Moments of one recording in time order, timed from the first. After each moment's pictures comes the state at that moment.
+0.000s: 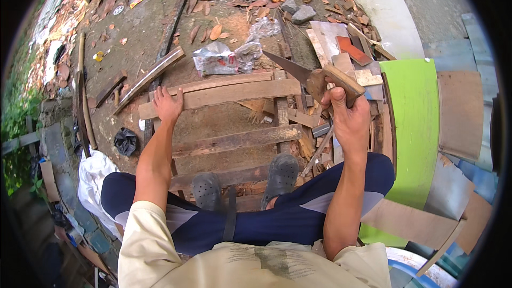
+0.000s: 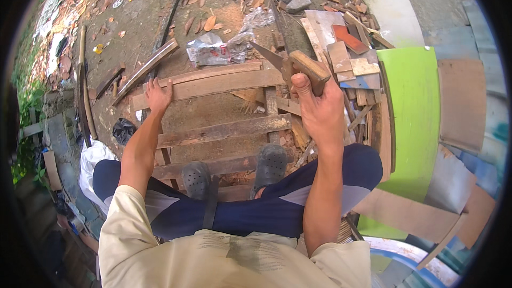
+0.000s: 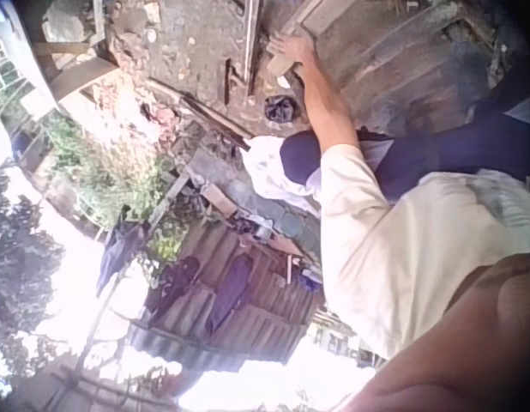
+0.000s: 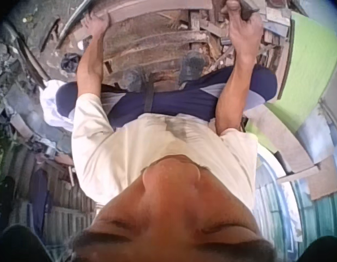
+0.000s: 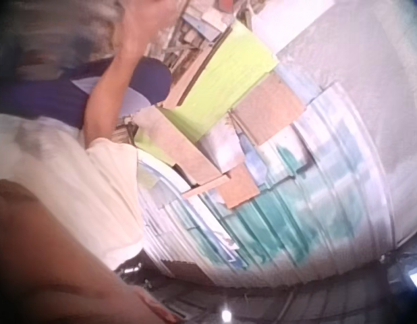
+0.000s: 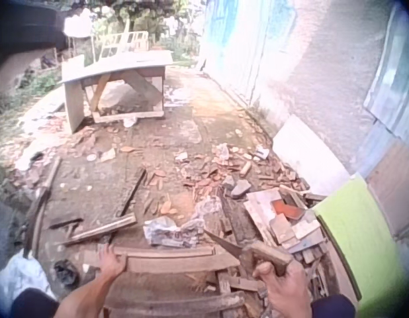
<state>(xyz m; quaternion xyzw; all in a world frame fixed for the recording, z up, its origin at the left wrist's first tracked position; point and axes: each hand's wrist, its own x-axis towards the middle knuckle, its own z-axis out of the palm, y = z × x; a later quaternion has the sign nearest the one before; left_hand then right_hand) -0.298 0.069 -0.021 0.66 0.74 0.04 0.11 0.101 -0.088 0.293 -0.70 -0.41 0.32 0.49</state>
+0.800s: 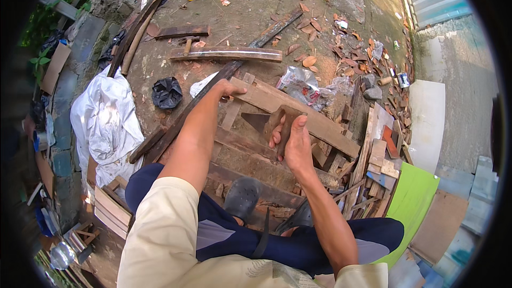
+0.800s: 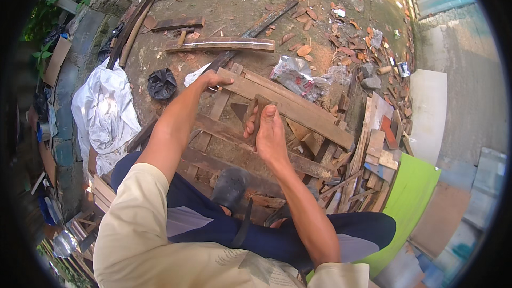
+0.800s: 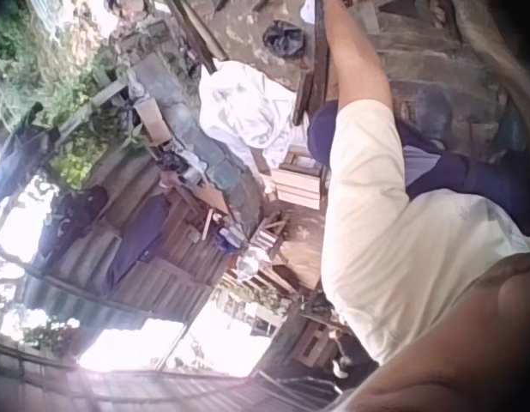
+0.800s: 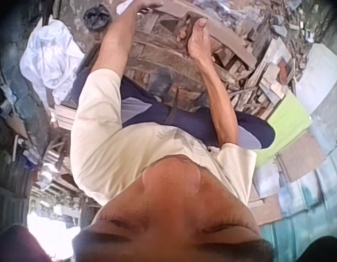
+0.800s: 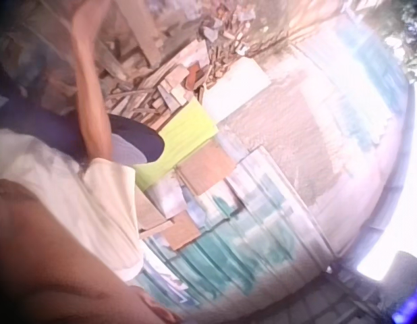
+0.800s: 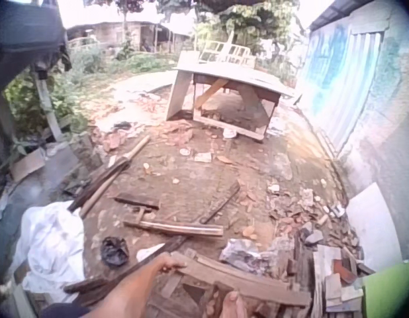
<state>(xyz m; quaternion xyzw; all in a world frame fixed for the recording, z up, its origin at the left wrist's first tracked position) -0.473 0.104 -0.052 0.34 0.70 0.03 0.63 -0.217 -0.031 0.217 -0.57 -0.43 0.63 0.30</state>
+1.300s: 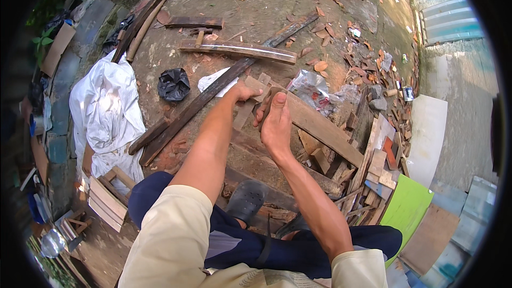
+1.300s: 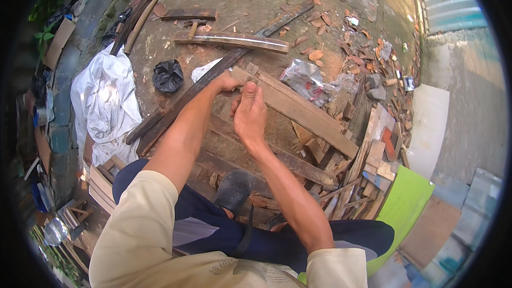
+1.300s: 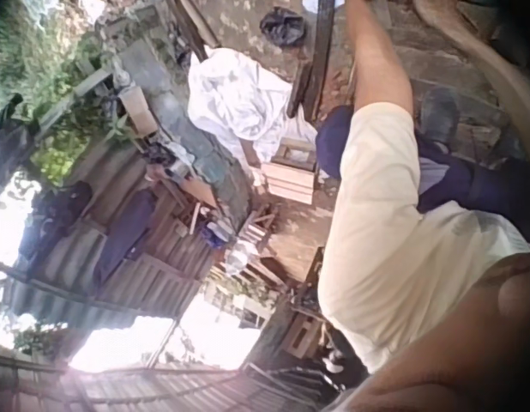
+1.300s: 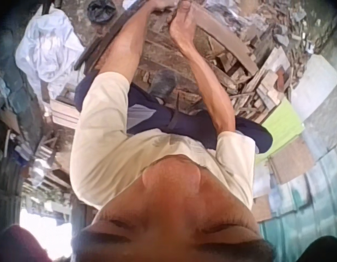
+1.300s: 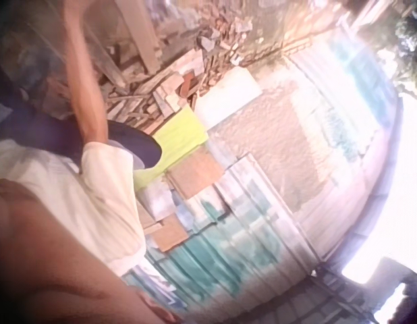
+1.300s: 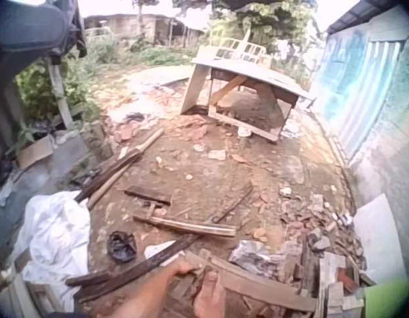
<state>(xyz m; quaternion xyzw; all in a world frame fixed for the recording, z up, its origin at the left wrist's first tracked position) -0.455 0.082 0.001 0.37 0.71 0.10 0.60 -0.314 -0.002 0.163 -0.57 -0.49 0.56 0.34</state>
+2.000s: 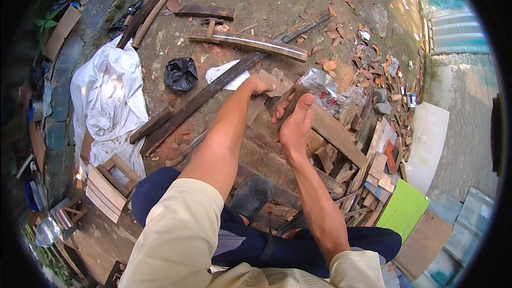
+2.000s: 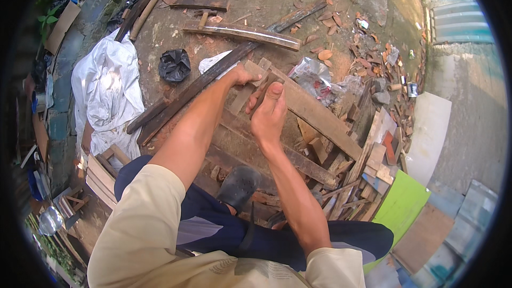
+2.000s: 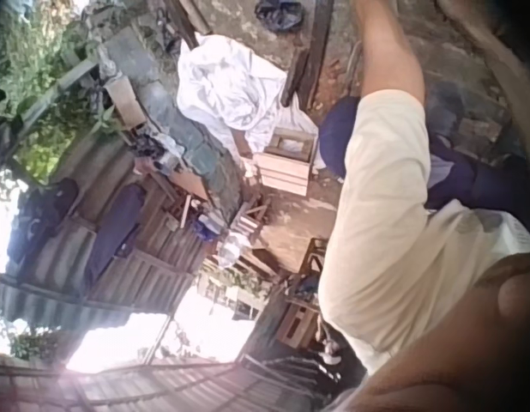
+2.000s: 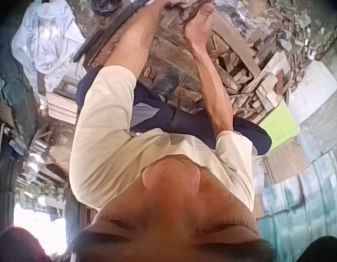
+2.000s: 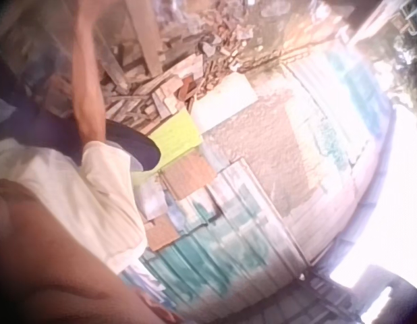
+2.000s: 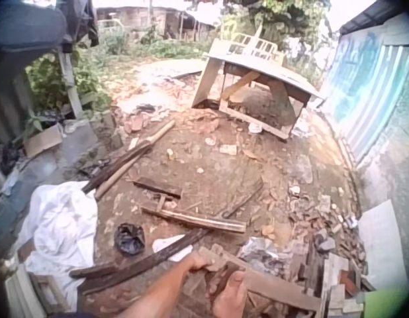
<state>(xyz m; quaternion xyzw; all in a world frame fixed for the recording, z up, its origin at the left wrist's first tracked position) -0.459 0.081 -0.023 0.40 0.71 0.10 0.57 -0.322 -0.009 0.172 -0.57 -0.44 0.58 0.38</state>
